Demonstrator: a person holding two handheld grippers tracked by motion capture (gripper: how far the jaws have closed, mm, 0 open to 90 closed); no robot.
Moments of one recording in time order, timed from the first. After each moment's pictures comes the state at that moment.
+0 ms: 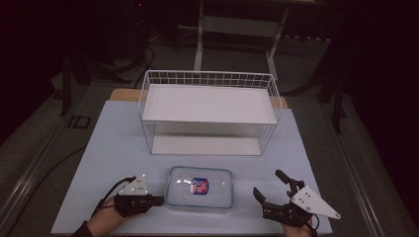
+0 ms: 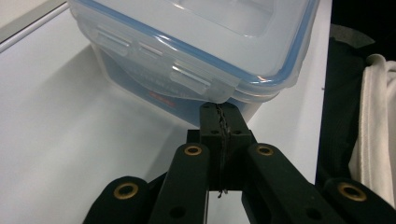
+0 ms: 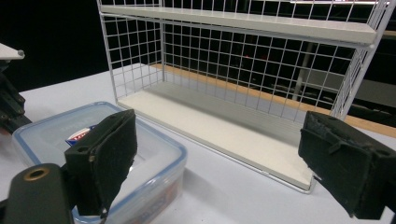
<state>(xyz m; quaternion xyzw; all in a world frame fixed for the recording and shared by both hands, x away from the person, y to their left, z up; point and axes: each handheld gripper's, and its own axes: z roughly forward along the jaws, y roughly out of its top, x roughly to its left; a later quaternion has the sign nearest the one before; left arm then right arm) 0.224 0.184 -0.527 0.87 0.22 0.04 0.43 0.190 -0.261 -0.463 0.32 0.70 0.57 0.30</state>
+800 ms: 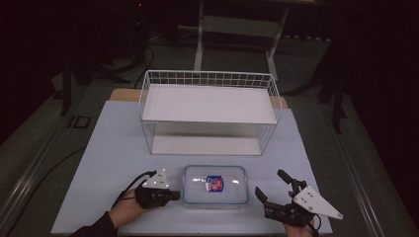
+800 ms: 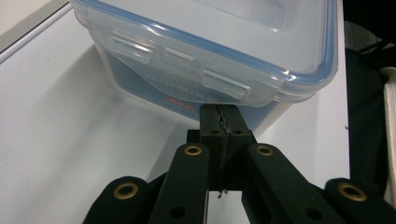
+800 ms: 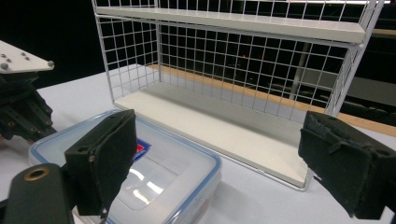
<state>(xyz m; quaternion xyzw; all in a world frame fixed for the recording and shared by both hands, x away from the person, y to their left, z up) 0.251 0.138 -0.531 0.88 0.20 0.03 0.42 0.190 -0.264 -0.462 0.33 0.69 0.57 0.30</state>
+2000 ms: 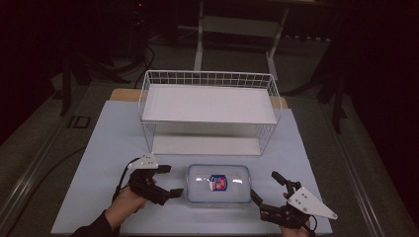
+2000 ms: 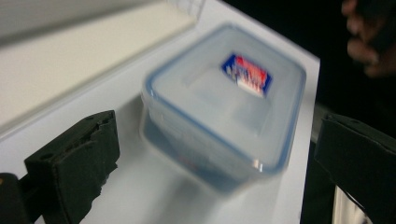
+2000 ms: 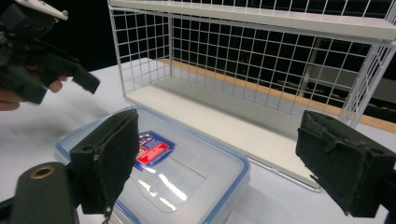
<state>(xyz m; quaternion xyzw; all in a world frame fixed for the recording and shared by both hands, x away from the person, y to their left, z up) 0.260 0.151 -0.485 0.79 0.32 0.00 0.52 0.187 -0.254 -0.462 0.32 0.71 0.56 0.29</state>
